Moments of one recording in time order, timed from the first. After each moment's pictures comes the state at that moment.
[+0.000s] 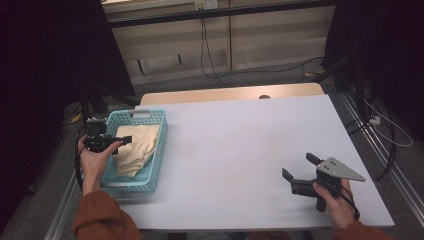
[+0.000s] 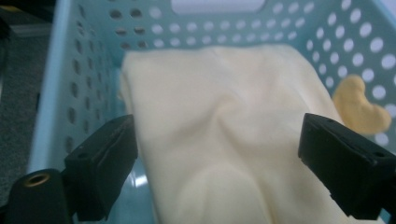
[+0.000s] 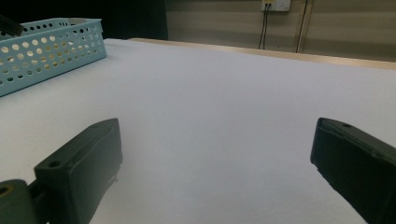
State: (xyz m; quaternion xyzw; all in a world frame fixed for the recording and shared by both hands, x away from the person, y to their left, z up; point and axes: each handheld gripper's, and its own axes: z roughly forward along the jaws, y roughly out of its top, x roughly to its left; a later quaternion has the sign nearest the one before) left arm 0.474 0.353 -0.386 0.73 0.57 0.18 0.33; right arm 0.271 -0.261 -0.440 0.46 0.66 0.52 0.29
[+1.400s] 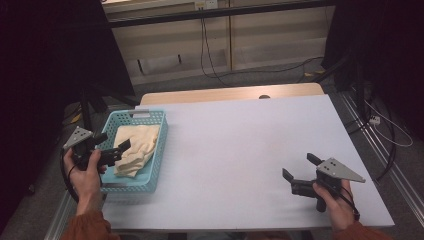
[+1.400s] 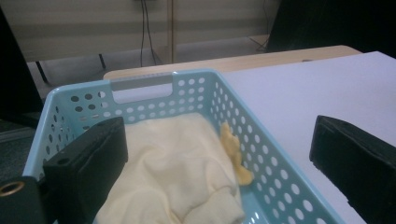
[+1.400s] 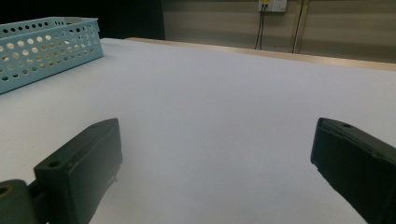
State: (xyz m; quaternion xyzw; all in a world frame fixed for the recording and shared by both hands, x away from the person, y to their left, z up) left arm 0.383 0.333 -0.346 0.70 0.45 0.25 0.49; right arm 0.269 -0.261 -0.440 0.46 0.66 0.52 0.30
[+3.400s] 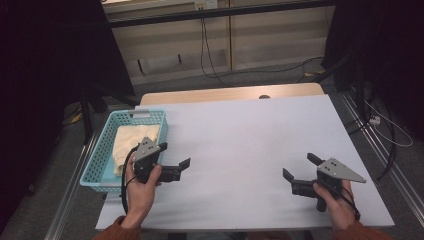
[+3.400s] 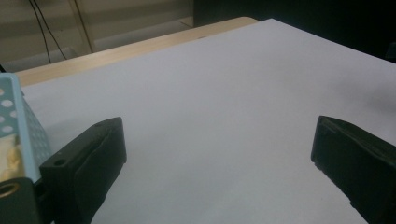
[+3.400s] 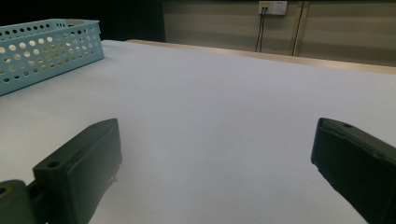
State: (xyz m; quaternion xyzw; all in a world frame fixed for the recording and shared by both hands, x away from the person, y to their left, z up) left arm 0.349 0.186 -0.370 0.78 0.34 0.18 0.49; right arm 0.268 -0.262 -0.439 0.46 0.65 0.52 0.30
